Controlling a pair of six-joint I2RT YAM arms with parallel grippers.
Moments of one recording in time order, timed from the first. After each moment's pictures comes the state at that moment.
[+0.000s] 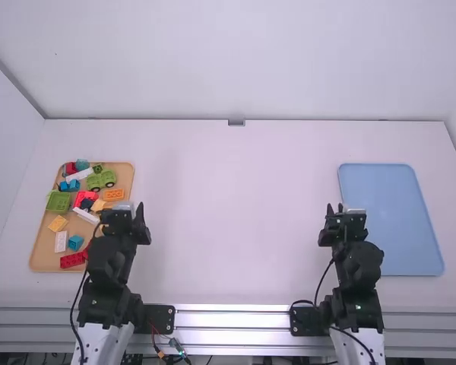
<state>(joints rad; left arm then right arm) -0.01 0.25 0.18 -0.13 -0.04 0.00 -0.01 0.26 0.15 -0.08 -0.05 -0.05</state>
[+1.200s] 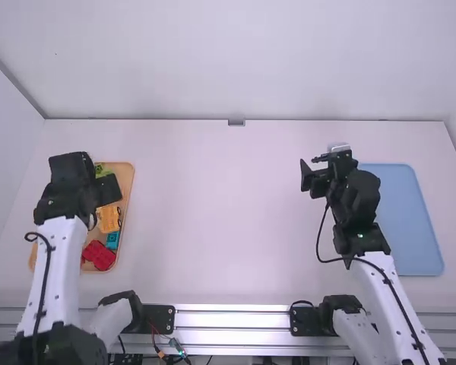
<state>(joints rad) 0.34 1.15 0.98 -0.76 -0.09 -0.07 0.08 0.98 0.61 0.10 -0.15 -0.11</state>
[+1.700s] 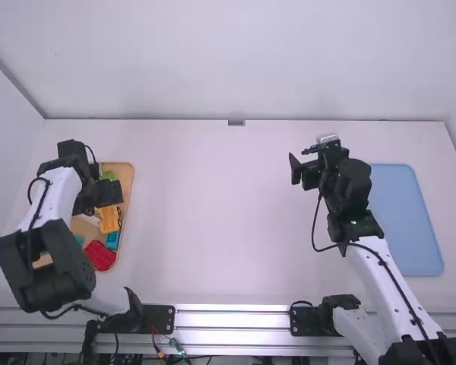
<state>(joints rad) 0.42 1.62 1.16 -0.95 -0.05 0.03 0.13 1.08 0.67 0.14 -0.17 -0.13</state>
